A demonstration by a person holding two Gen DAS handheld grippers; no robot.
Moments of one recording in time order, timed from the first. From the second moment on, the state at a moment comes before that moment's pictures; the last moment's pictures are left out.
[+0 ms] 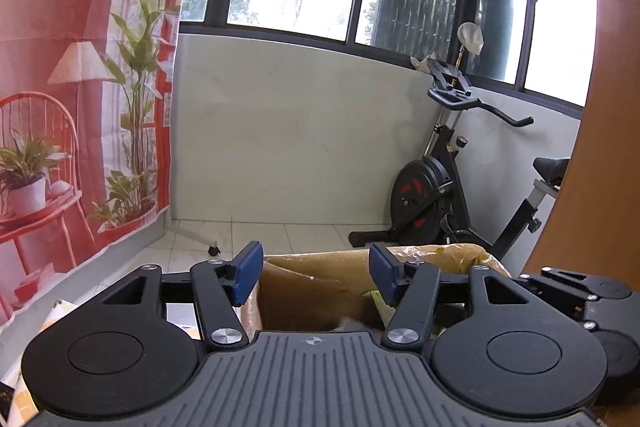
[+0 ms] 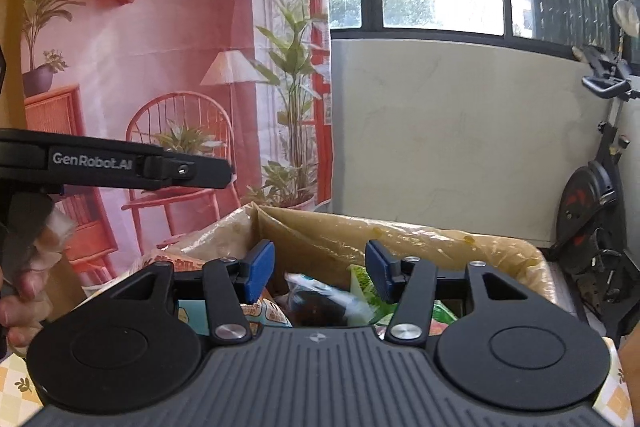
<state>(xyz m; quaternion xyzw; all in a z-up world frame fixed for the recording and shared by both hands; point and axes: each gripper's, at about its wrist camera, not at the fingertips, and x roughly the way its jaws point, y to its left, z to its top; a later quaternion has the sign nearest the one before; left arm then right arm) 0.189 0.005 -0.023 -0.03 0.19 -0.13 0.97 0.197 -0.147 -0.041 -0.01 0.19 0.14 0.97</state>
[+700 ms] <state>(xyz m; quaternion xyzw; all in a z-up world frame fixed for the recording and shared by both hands) 0.104 0.041 -0.039 0.00 0.22 -0.12 0.97 0.079 -0.177 -0.062 0.04 0.16 0.08 0.98</state>
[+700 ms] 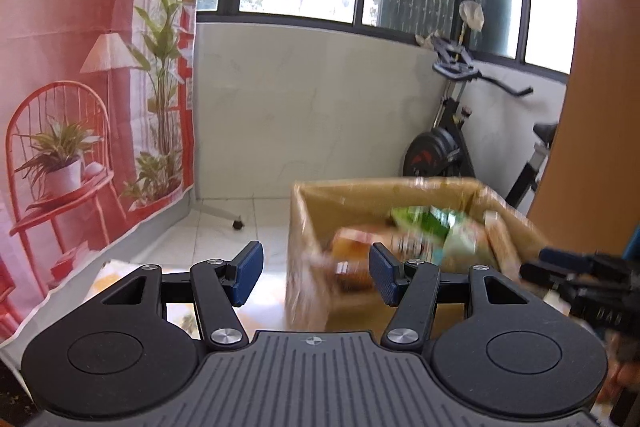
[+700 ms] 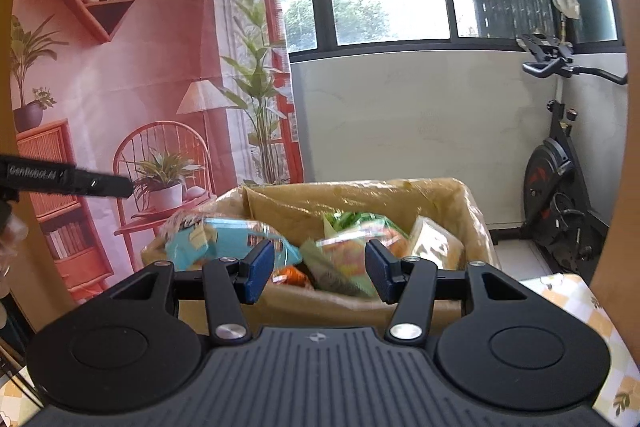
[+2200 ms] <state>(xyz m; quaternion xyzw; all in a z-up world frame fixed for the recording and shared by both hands) 0.051 0.082 -0.233 -0.04 0.39 0.00 0.92 0.045 -0.144 -0.205 0.08 0.30 0.09 0.94</state>
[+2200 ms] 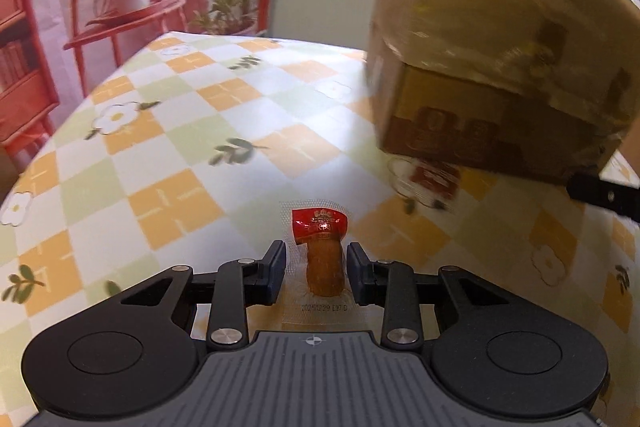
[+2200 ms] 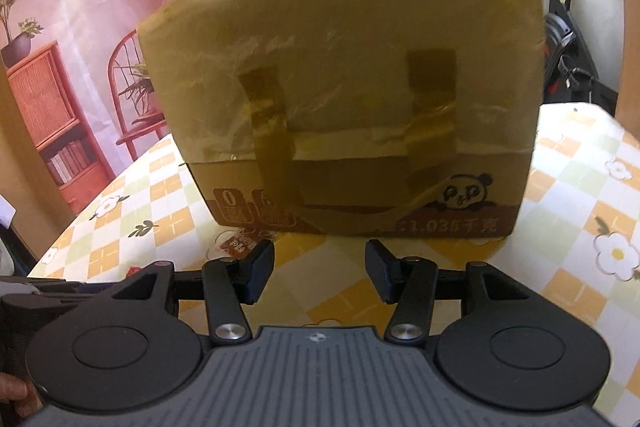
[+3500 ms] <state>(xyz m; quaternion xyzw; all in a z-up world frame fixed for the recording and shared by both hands) 0.066 0.177 -0.243 -0.10 0.35 0.01 0.93 0.129 -0.016 -0.251 0.00 0.36 0.00 0.93</state>
